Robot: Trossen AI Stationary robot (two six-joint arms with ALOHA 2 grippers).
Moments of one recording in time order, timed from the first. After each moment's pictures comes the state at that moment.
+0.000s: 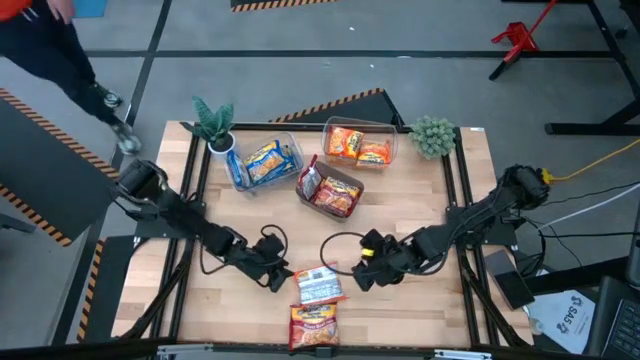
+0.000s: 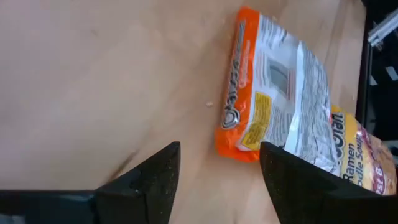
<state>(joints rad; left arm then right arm) -0.54 1.61 0.60 0.27 -0.35 -1.16 0.52 1.59 1.05 -0.46 0.30 1.26</state>
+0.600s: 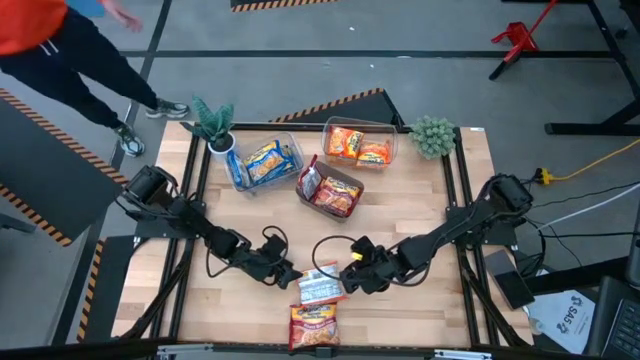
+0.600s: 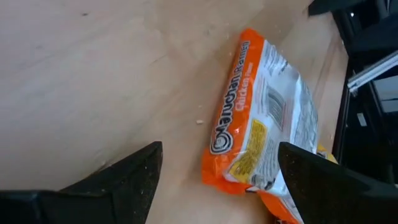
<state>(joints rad) -0.53 1.71 0.60 0.44 -0.38 -1.34 0.52 1.75 1.05 -0.27 0.33 1.41</state>
